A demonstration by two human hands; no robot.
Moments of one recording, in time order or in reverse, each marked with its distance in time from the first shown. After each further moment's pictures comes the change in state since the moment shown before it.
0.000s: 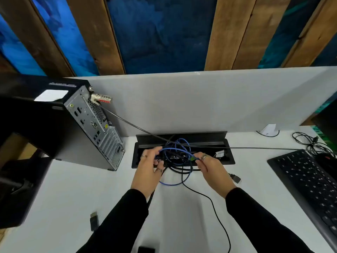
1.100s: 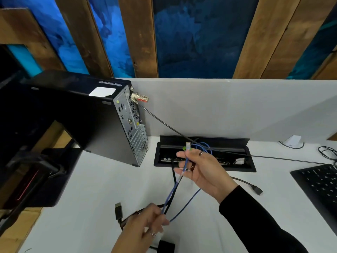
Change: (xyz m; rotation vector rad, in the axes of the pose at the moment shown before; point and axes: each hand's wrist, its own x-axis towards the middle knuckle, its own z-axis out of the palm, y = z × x) left_hand -0.143 -0.026 -0.070 -0.046 -0.164 -0.118; right_hand -0.002 -0.127 0.014 1.380 -0.264 0.401
